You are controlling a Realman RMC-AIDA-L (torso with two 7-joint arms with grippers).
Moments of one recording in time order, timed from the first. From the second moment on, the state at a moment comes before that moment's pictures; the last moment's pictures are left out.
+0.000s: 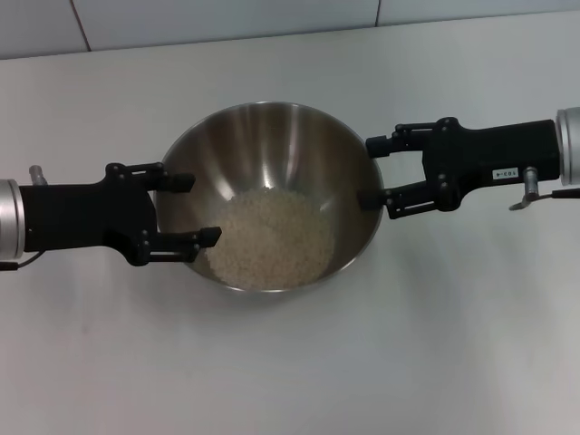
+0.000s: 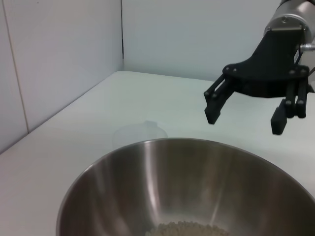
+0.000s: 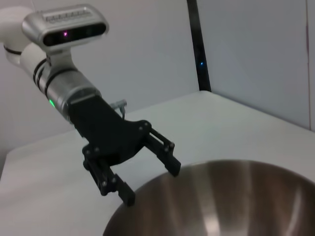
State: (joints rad) left arm -0.41 -2.07 1.14 1.01 1.89 1.44 -1.48; right arm 0.70 2.09 -0.28 -0.74 -2.42 -1.78 1.32
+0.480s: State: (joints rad) left arm -0.41 -2.07 1.14 1.01 1.89 1.44 -1.48; right arm 0.70 2.09 -0.29 -0.74 -2.42 -1.77 1.32
